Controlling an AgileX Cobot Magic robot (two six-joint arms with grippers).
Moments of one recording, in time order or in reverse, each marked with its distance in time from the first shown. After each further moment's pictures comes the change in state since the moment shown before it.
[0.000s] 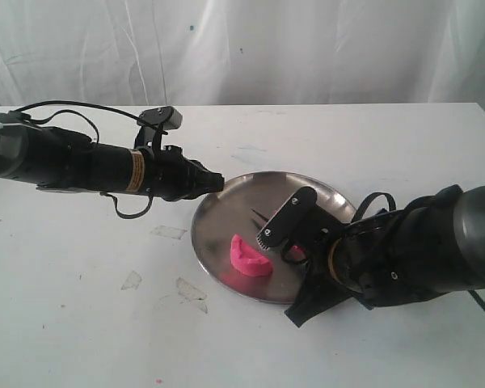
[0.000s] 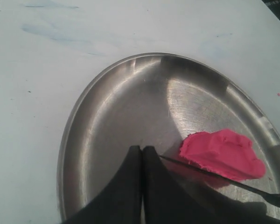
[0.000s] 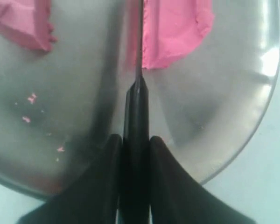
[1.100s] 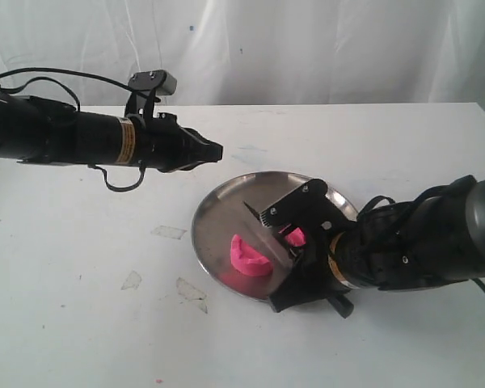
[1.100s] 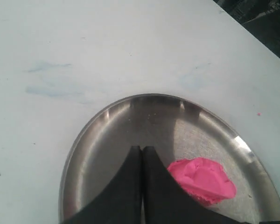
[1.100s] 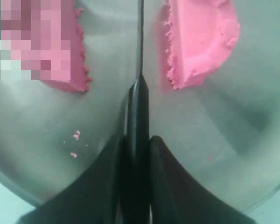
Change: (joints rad) left arm 0.000 -0.133 0.000 0.051 0.029 -0.002; right arm -0.070 0.000 0.000 0.066 -0.230 0.119
